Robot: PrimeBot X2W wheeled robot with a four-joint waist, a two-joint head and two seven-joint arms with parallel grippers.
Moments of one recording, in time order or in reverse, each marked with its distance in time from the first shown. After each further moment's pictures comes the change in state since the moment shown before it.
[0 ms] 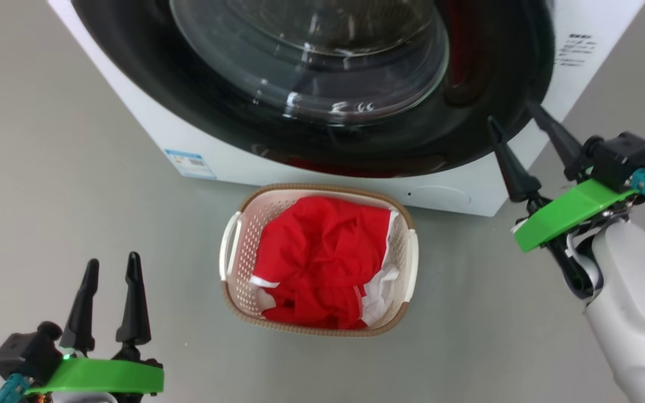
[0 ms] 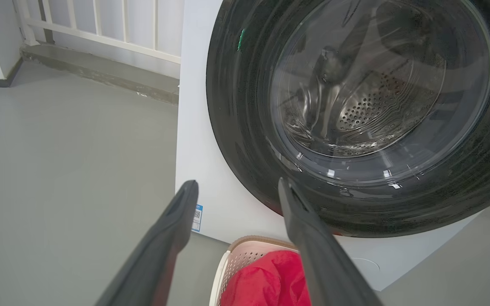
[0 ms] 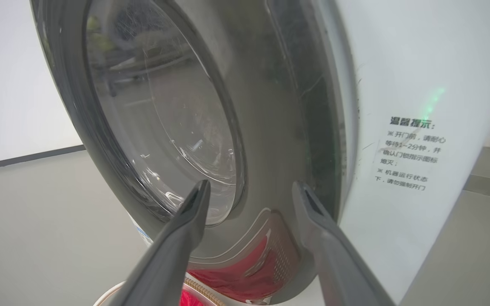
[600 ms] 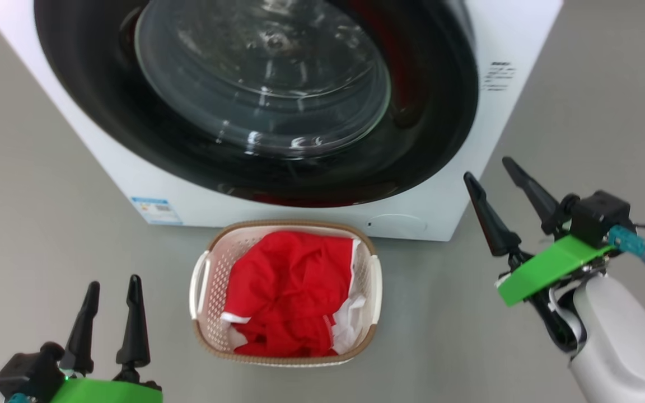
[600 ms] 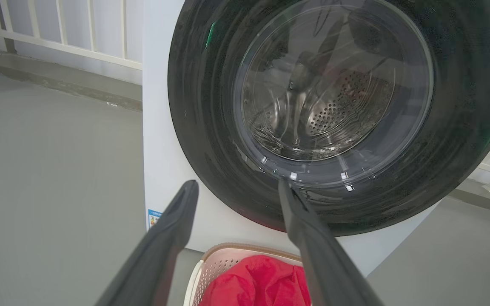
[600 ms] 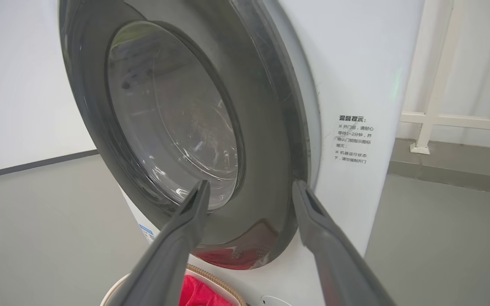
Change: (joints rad) left arm 0.056 0.012 -0.001 -0.004 0.016 0.000 0.000; right arm 0.161 0.031 0.010 -0.090 0.011 0.000 0.000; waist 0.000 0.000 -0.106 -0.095
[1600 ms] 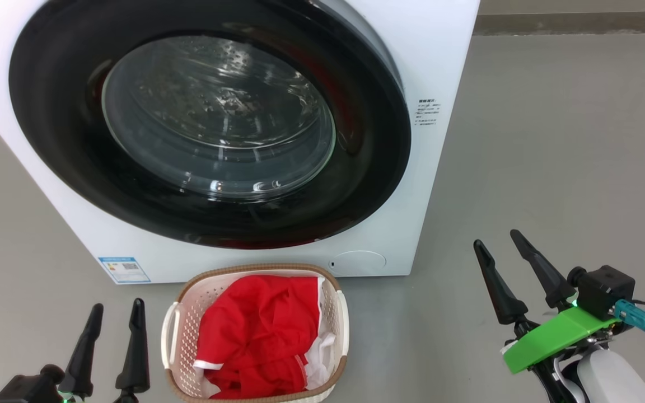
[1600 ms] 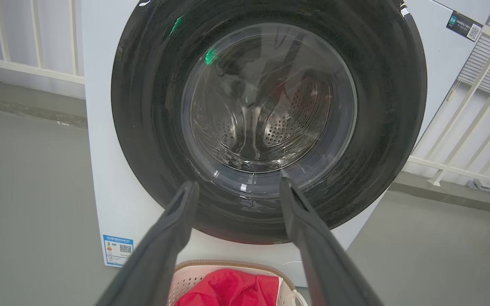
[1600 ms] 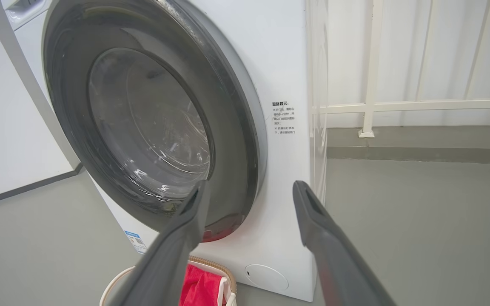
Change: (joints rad) left arm 0.088 0.045 -0.034 -0.057 -0.036 0.002 0.013; right arm 0.248 0.053 -0.088 -0.094 -0.002 0.000 0.000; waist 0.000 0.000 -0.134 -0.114
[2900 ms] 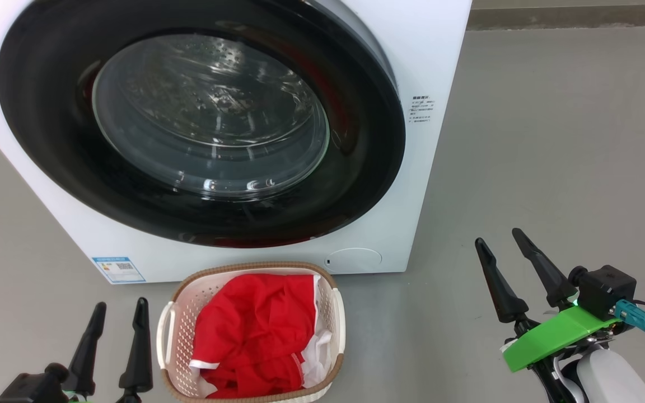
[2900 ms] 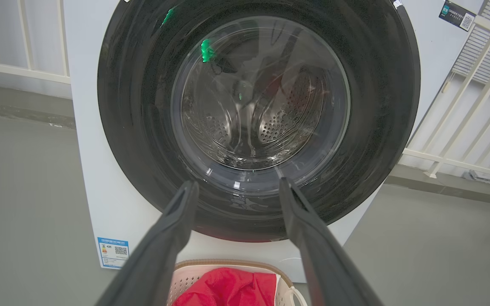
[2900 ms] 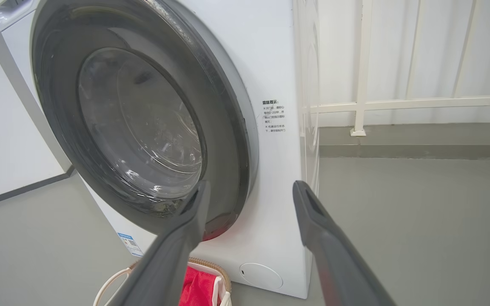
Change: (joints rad) left arm 0.003 0.018 -0.030 -0.020 0.000 0.027 0.000; right arm 0.007 0.017 -0.023 -0.005 -0.019 0.000 0.000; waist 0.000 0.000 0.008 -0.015
